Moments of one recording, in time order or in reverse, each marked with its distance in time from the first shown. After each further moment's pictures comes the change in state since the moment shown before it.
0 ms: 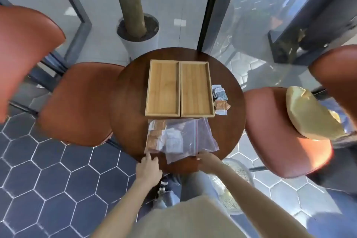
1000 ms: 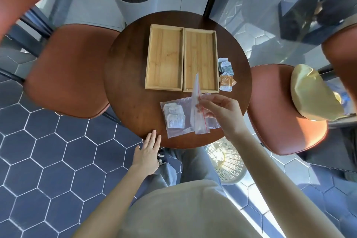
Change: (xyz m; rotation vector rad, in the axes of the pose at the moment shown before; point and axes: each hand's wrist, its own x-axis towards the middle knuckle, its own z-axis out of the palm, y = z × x) left_hand -0.004 -0.027 0.043 0.121 -0.013 0.189; right_hand -0.080 -0.060 -0.082 1.068 0.475 -0.354
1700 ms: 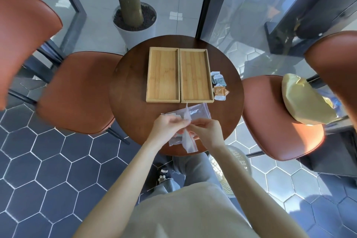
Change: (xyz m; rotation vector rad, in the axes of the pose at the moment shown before) left_hand -0.035 0.052 -0.147 -1.216 0.247 0.150; right_hand -0.032 0.029 0.022 -0.155 0.101 0.015
